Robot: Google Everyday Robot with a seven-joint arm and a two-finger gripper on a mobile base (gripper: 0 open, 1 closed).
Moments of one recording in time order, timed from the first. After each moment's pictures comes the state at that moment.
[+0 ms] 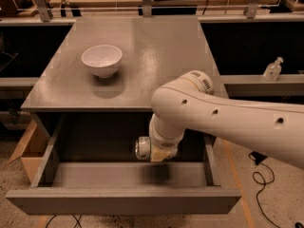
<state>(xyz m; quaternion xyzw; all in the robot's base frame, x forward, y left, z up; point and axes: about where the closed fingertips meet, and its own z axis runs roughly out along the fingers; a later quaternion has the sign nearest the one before) 0.484 -0.015 0.703 -0.72 0.68 -0.01 0.14</state>
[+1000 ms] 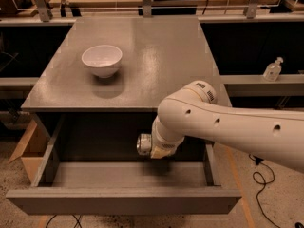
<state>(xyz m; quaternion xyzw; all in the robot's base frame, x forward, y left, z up) 0.509 -0.017 0.684 -0.70 0.69 -0.02 0.19</state>
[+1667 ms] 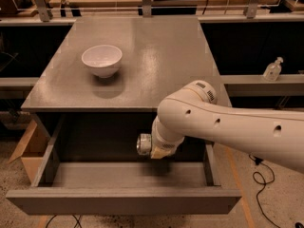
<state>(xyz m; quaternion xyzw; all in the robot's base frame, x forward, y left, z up) 0.509 -0.018 0.686 -0.70 0.69 -0.02 0.19</state>
